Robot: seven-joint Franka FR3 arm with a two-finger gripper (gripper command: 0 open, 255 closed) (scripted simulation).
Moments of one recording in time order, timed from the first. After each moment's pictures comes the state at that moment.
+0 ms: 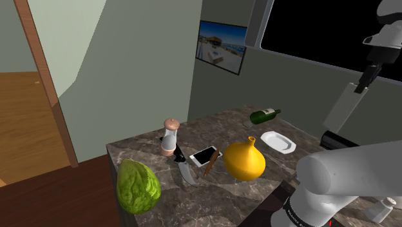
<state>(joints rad) -0.45 -0.68 -0.59 -1.98 -0.37 1.36 -0.91</state>
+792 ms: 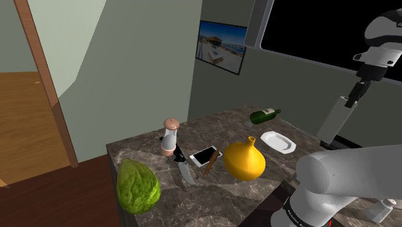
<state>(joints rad) -0.47 -0.74 -0.62 -2.17 -0.41 1.50 -0.89</state>
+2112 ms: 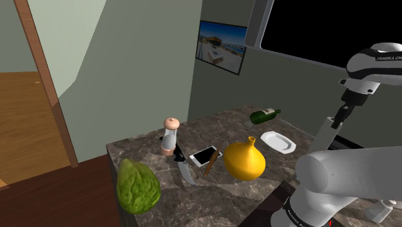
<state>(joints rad) -0.50 -0.77 -0.71 -2.44 -0.49 1.75 -0.86</state>
